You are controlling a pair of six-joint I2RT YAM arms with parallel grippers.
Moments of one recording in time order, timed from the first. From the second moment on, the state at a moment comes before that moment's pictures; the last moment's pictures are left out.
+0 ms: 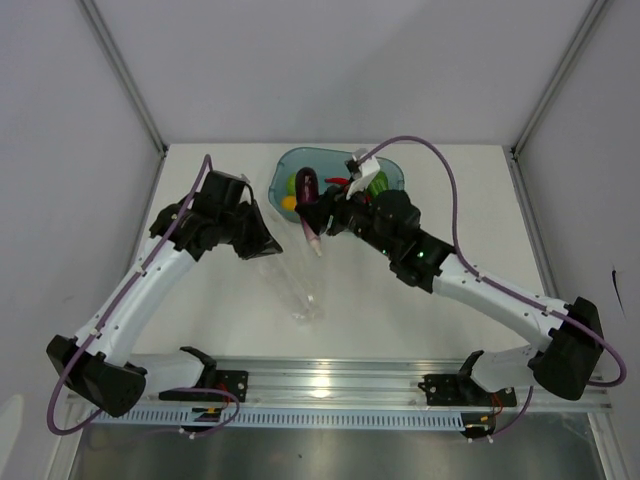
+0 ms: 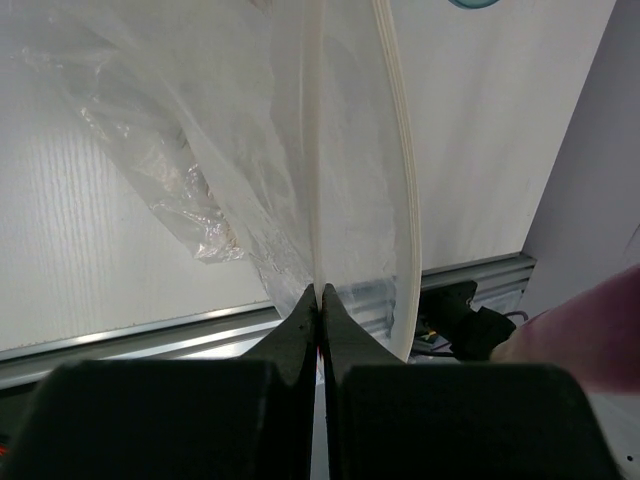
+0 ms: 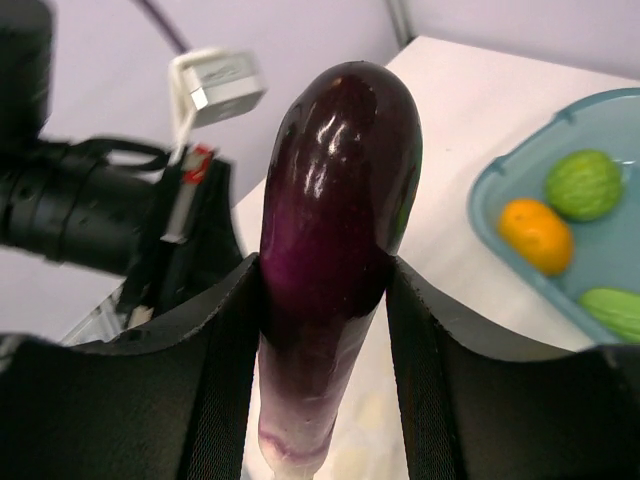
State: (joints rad) left arm -0.45 1.21 1.32 -1.01 0.19 -0.83; right arm 0.86 1.34 1.17 0.18 -0.01 0.38
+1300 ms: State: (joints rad) left arm -0.40 1.16 1.23 -0.94 0.29 -0.89; right arm 1.17 1.39 1.02 0.25 0.42 0.27
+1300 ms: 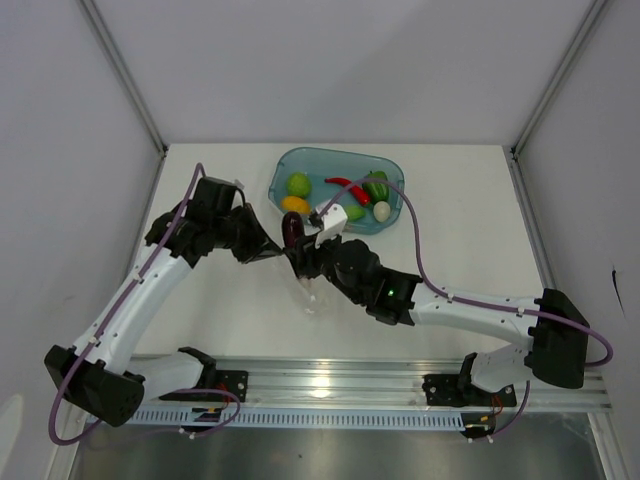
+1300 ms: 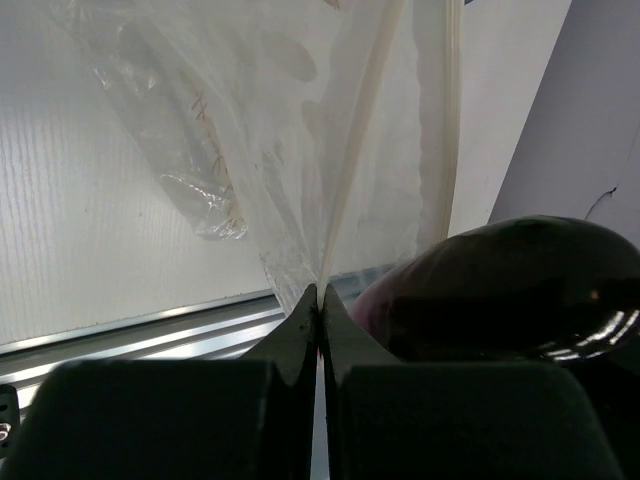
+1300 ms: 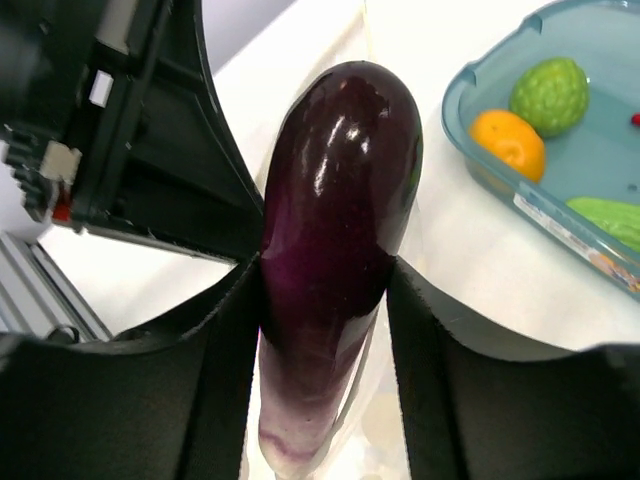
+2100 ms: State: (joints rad) left arm -0.40 1.14 1.21 -0.92 0.29 -0.86; right arm 0.91 1.40 1.30 0.06 0.29 0.31
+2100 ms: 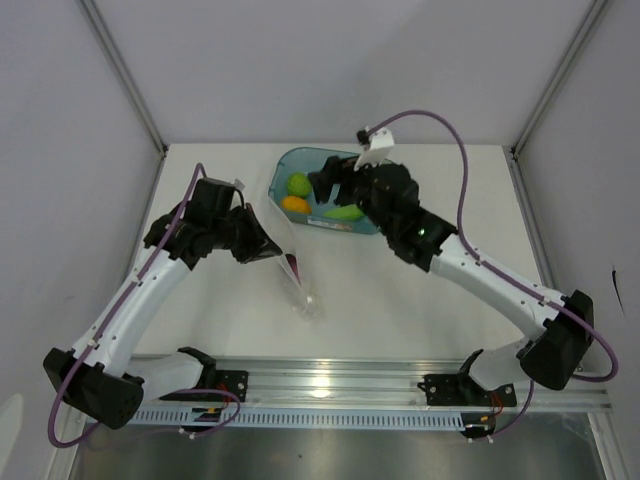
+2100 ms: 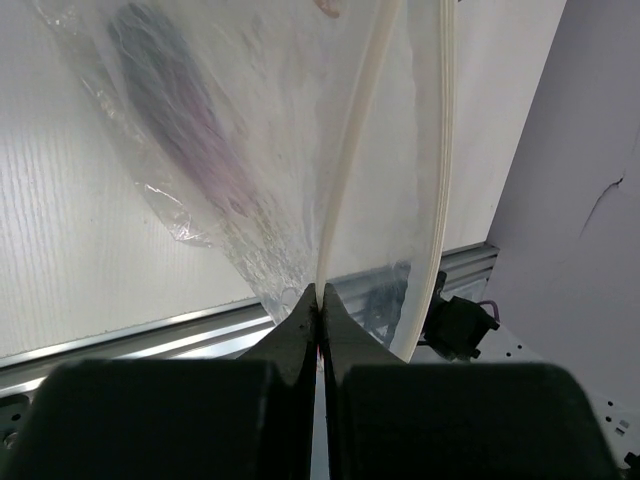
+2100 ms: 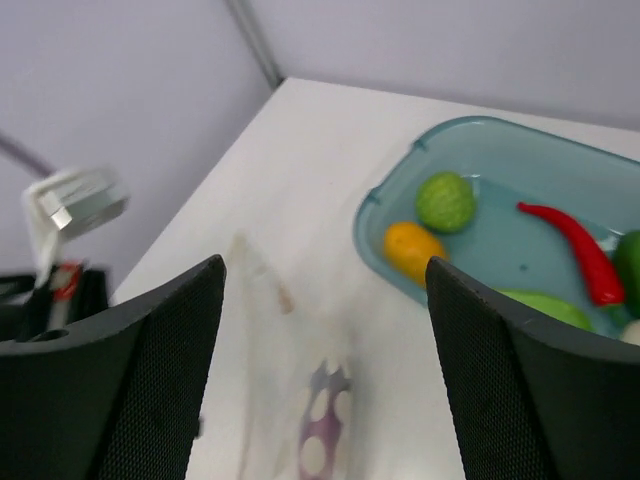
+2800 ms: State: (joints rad) left arm -0.40 1.02 1.14 -0.89 0.28 -0.82; right arm 0.42 2.16 1.90 -0.35 -0.15 0.13
